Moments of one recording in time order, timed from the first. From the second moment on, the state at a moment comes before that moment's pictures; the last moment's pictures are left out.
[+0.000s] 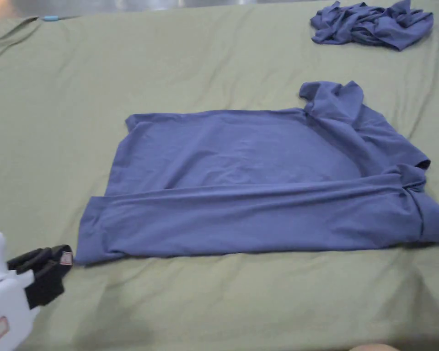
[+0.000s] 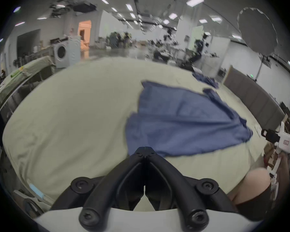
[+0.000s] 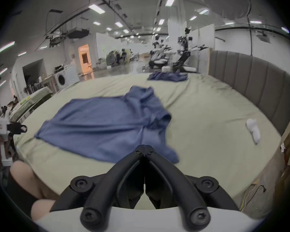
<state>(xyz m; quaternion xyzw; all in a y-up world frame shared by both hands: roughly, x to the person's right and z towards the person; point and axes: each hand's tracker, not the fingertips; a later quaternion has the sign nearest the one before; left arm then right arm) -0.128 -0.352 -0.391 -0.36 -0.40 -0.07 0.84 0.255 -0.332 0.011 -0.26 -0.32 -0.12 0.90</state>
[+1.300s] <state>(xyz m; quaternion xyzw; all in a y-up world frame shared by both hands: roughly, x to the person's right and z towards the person) -0.101 -0.347 -0.403 -0.37 -0.43 -0.12 0.81 0.298 -0.335 0.010 -0.34 -0.29 -0.14 0.89</state>
